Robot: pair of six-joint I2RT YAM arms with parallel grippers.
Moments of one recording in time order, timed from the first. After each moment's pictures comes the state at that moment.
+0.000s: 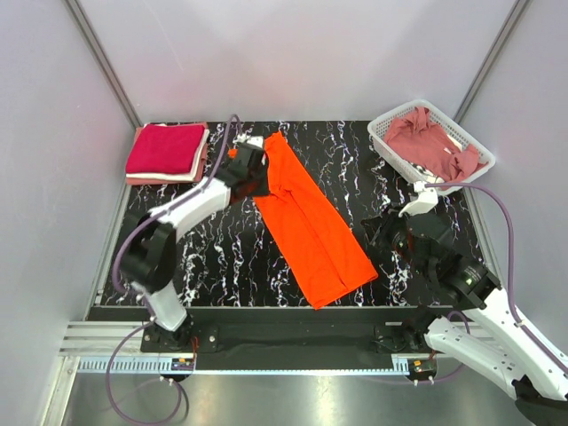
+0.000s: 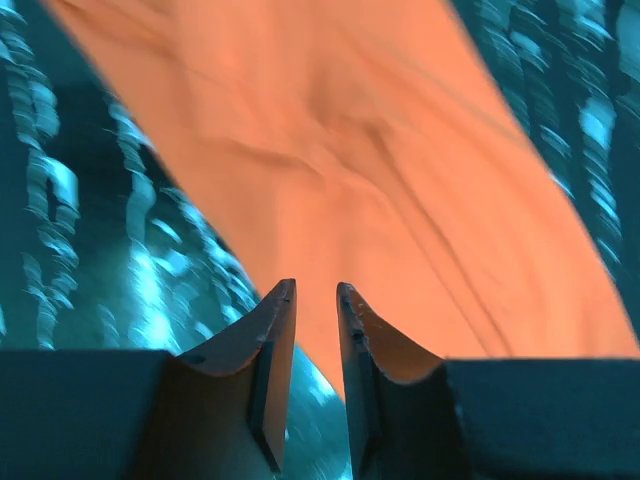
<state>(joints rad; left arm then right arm) -0.54 1.68 1.24 -0.35 -0.11 -0.44 0.73 0.66 0.87 -0.59 0.33 0.65</state>
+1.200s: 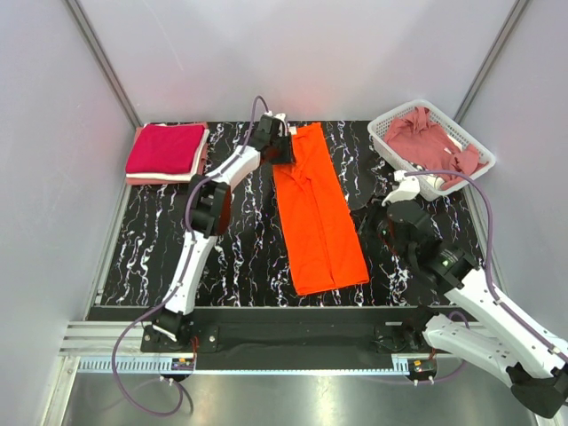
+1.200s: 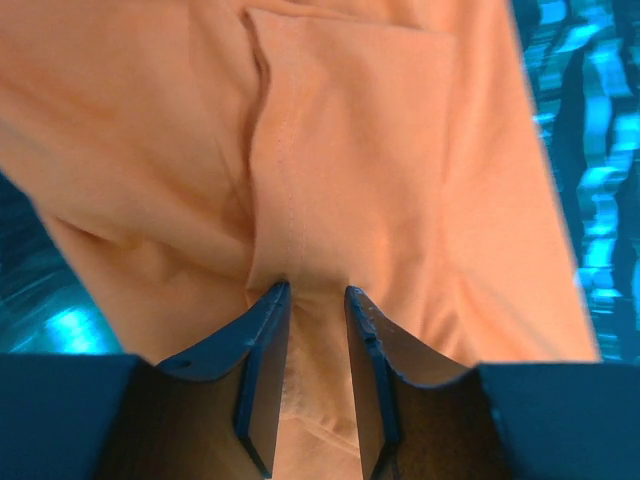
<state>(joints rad) -0.40 2.60 2.27 -0.43 0.17 -0.38 0.73 0.79 0.88 -0.47 0.34 0.61</state>
